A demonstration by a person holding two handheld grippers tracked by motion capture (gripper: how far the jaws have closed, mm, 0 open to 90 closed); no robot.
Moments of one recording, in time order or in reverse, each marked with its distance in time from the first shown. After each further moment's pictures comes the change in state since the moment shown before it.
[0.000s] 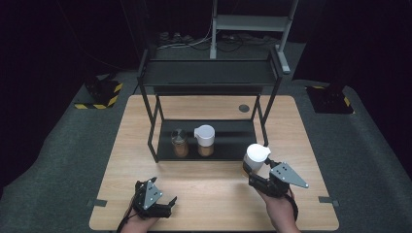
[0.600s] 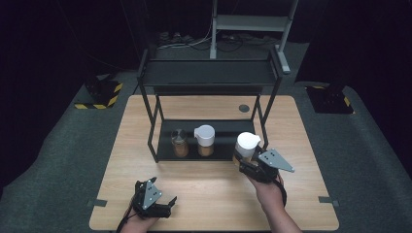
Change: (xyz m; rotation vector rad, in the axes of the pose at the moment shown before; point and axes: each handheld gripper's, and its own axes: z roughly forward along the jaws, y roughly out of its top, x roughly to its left) left arm 0.002 -0.001 -0.001 -0.008 -0.006 -0.005; right arm 0.002 0.010 0.045 0.001 -0.004 -0.027
